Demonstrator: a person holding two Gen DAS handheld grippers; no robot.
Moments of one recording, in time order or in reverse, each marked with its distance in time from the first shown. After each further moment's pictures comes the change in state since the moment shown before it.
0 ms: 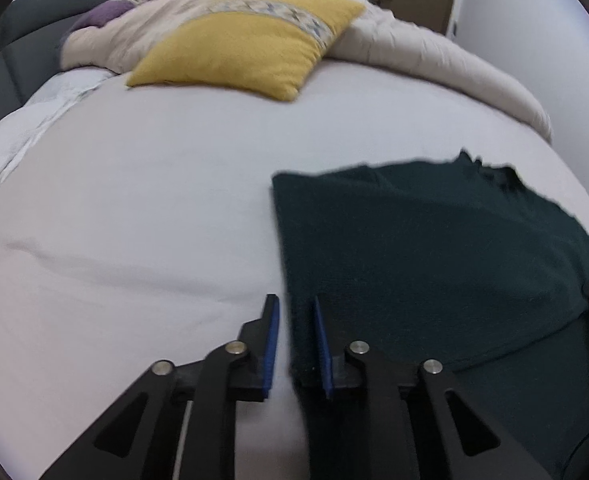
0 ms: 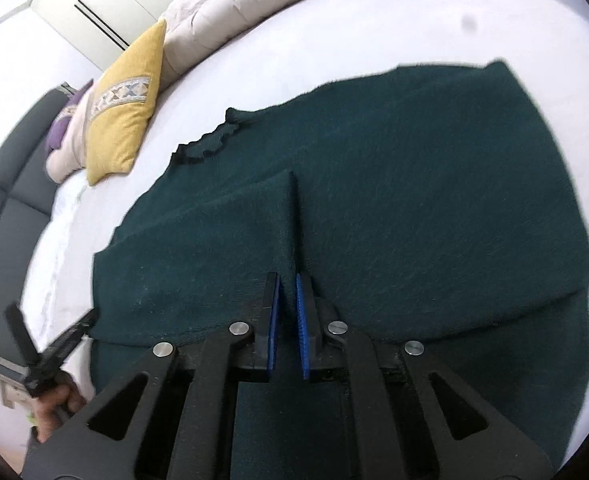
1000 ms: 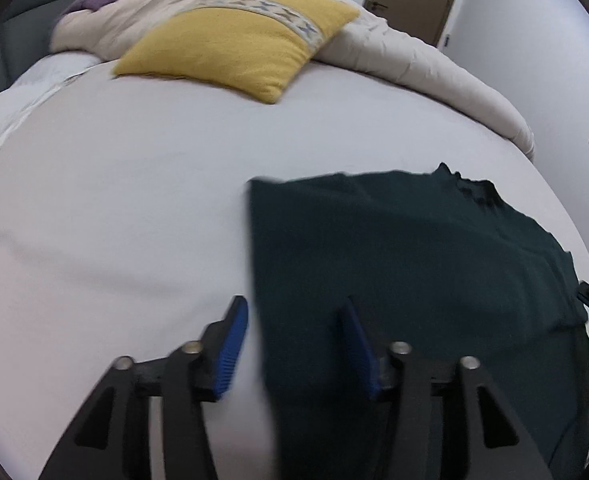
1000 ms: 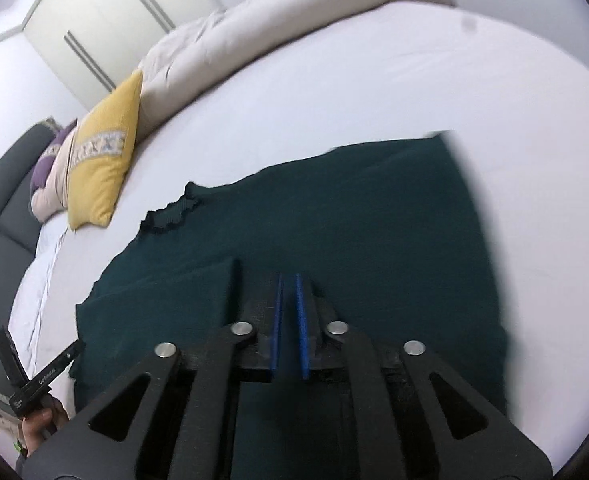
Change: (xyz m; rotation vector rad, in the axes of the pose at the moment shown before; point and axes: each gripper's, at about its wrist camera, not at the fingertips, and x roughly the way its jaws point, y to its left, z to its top) left arm -0.006 0.007 -0.003 -0.061 0.016 -0.114; right arm -0.050 -0.040 0.018 0.050 -0.169 -0.061
